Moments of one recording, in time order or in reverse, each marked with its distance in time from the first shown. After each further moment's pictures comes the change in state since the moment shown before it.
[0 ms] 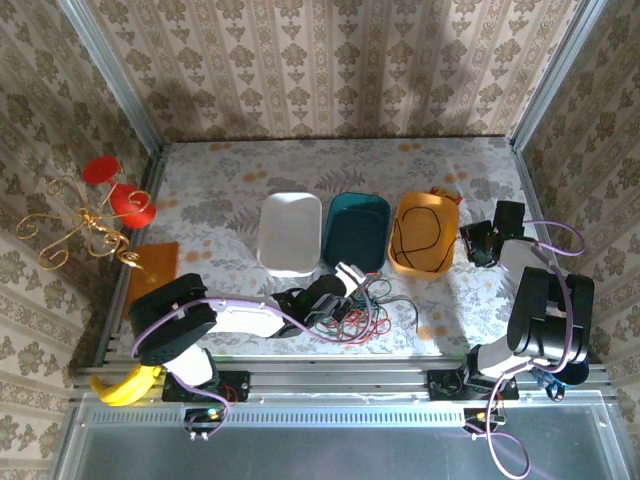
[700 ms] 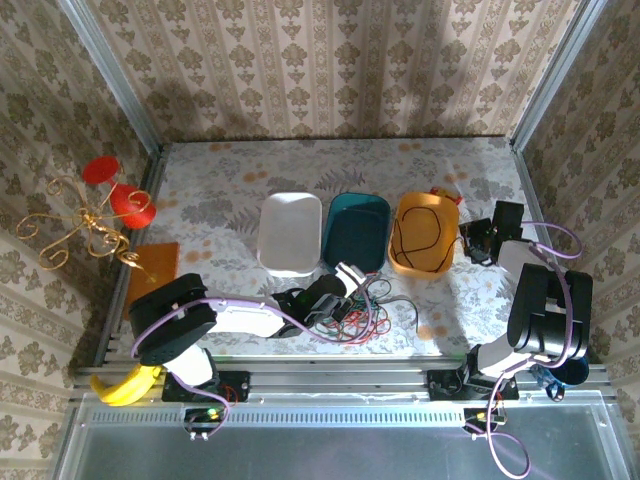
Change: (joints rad) left arm 0.000 0.000 0.000 -0.008 0.005 0.000; right arm 0.010 0.019 -0.017 0.096 -0.030 0.076
